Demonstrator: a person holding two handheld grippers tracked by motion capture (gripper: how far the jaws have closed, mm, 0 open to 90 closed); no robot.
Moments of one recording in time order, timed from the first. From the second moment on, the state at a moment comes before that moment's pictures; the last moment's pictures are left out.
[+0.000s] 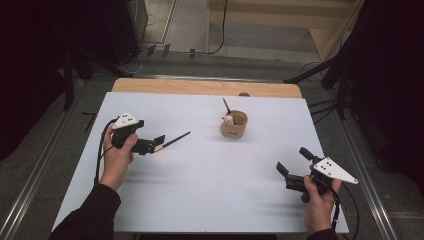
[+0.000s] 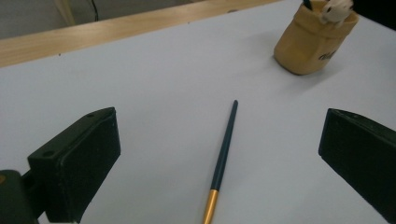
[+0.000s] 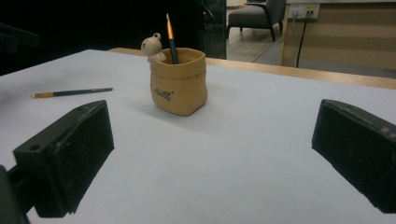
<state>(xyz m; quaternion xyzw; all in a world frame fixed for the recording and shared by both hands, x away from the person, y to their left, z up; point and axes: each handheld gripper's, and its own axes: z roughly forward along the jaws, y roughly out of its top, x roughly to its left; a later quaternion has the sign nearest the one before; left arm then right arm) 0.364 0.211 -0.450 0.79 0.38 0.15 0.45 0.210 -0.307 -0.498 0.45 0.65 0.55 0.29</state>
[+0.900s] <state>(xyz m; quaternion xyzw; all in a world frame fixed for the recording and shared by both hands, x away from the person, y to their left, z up) 0.396 0.176 -0.459 0.89 0.35 0.09 0.29 0.214 -0.308 -0.497 0.44 0.65 0.55 0.29</state>
